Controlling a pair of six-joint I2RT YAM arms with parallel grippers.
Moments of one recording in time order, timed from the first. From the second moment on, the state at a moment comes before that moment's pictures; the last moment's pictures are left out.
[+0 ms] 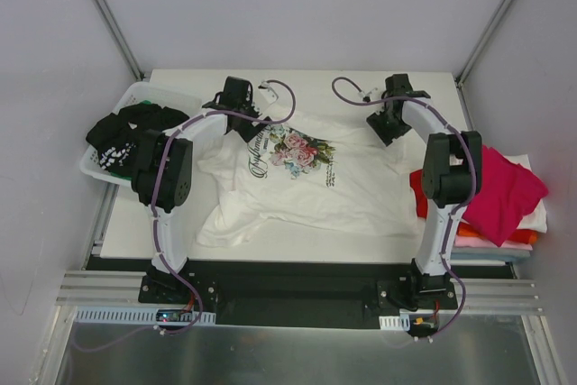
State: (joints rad) left arm -0.31 2.01 1.47 -0.28 0.03 0.62; right arm 0.13 2.09 1.64 -0.72 0.11 -0.55
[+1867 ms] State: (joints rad) left arm -0.34 2.19 1.70 -0.25 0.05 0.66; right arm 0.10 2.21 1.96 -0.72 0.20 -0.60
